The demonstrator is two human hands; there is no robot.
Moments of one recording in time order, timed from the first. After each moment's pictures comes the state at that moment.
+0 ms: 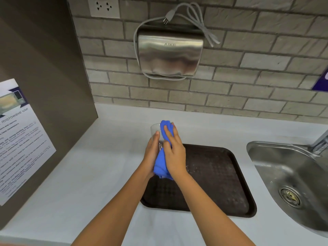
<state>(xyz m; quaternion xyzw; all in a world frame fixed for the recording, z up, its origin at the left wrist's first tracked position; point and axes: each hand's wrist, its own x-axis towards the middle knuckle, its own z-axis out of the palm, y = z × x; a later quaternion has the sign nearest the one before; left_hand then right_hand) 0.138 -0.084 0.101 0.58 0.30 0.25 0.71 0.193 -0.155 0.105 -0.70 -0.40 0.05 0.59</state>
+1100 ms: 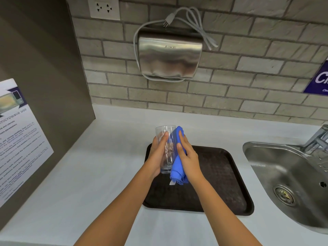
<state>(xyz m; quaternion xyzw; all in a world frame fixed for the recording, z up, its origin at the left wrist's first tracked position) 0.150 -0.086 0.093 0.49 0.23 0.25 0.80 0.212 -0.197 0.107 -0.68 -0.37 0.17 0.61</state>
